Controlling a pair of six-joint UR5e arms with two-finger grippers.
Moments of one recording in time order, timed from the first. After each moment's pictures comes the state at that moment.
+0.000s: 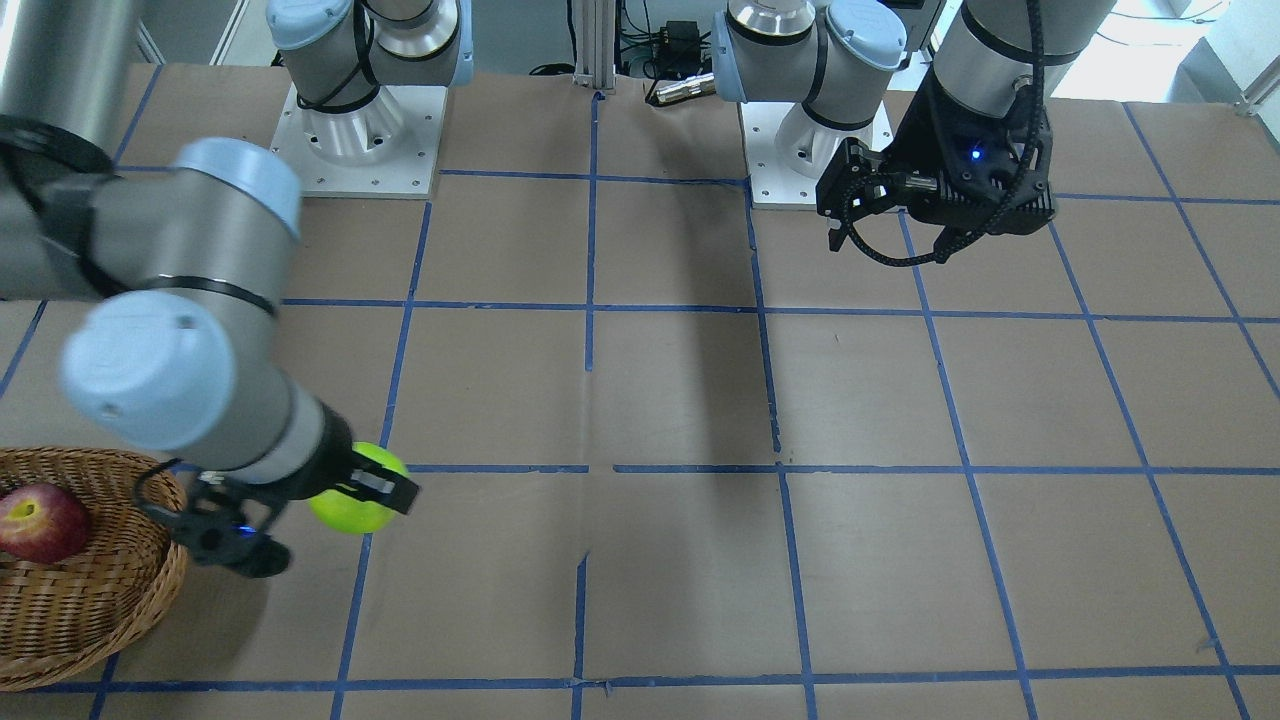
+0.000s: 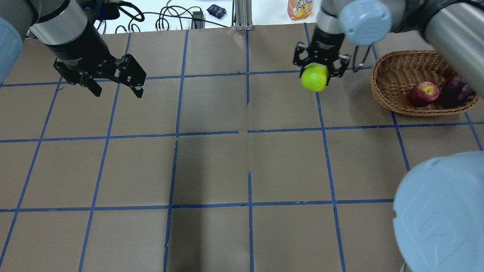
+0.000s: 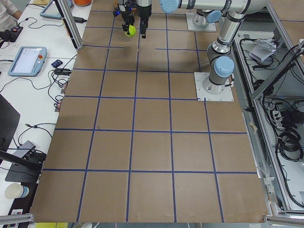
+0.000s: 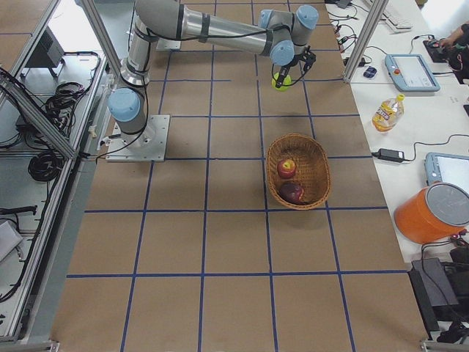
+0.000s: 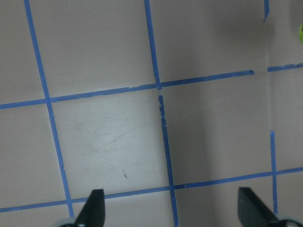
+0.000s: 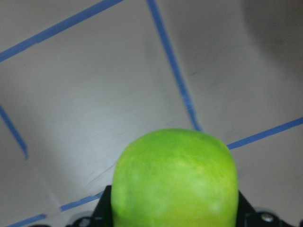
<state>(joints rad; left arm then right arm) -1.53 -1.56 -1.54 -1.63 1.56 0.13 1.52 -1.12 1.34 -1.66 -1.50 0.34</state>
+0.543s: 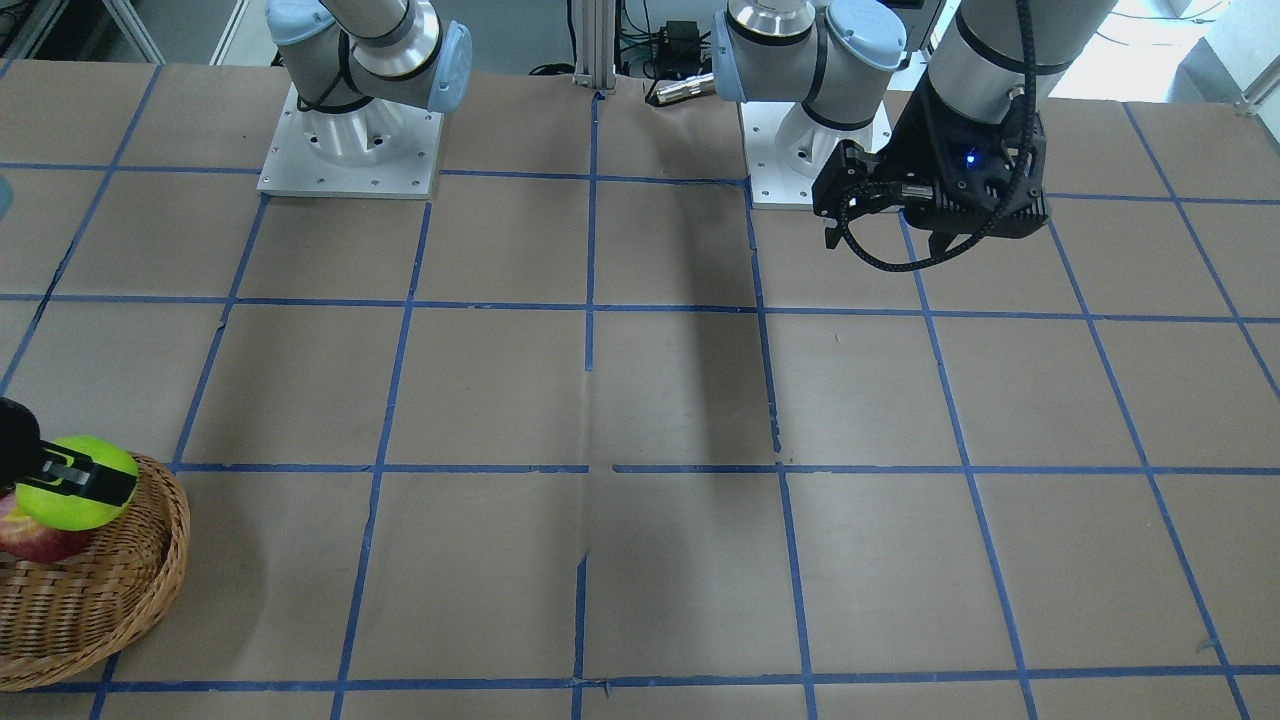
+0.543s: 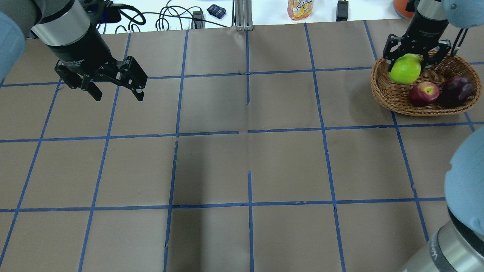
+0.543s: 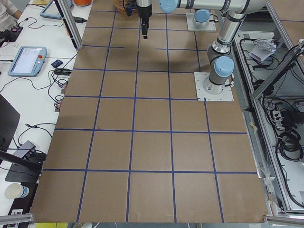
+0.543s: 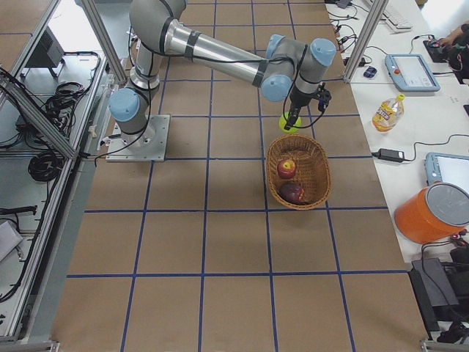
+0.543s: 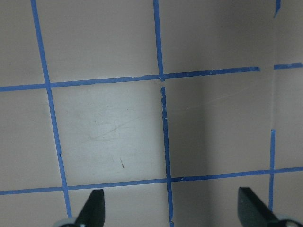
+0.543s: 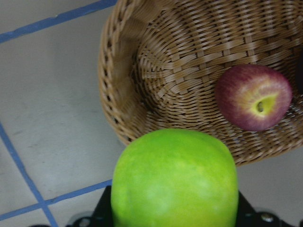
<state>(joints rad) -1.54 -1.57 -1.53 -1.67 1.56 0.11 1.26 -1.10 1.34 -1.67 -1.65 -0.01</state>
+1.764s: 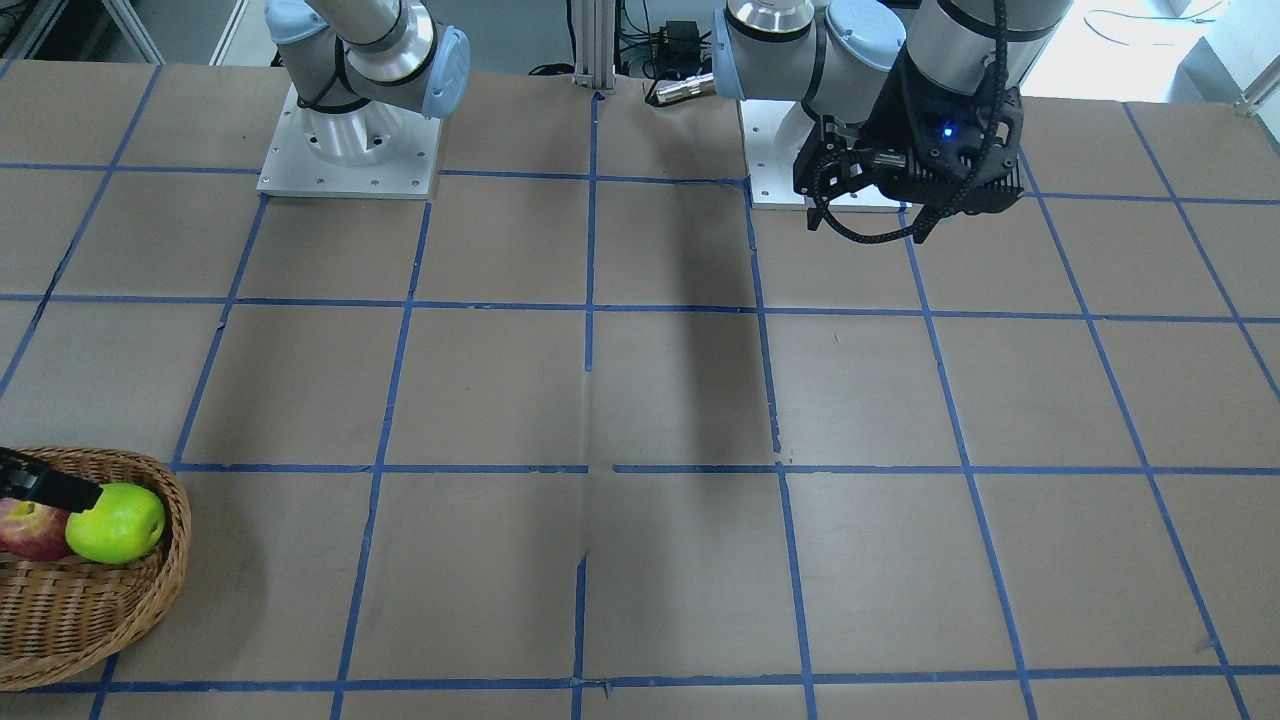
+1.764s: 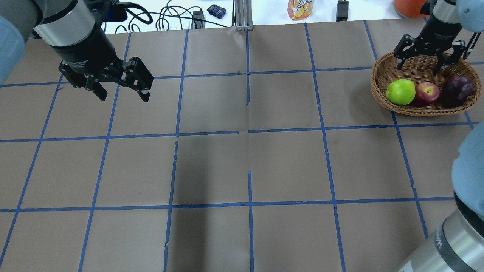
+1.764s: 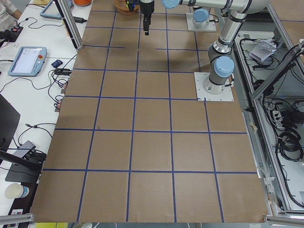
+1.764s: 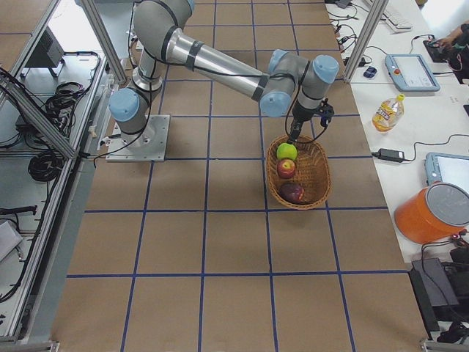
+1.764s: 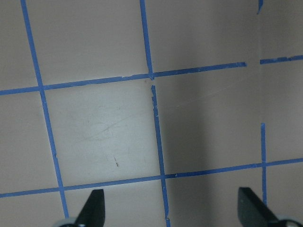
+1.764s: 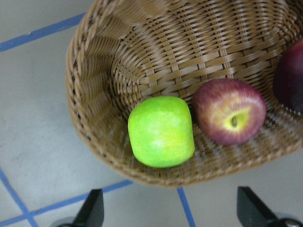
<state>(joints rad) -1.57 -1.55 -1.53 -1.67 1.55 0.11 1.24 -1.14 1.34 -1.65 -1.64 -0.01</state>
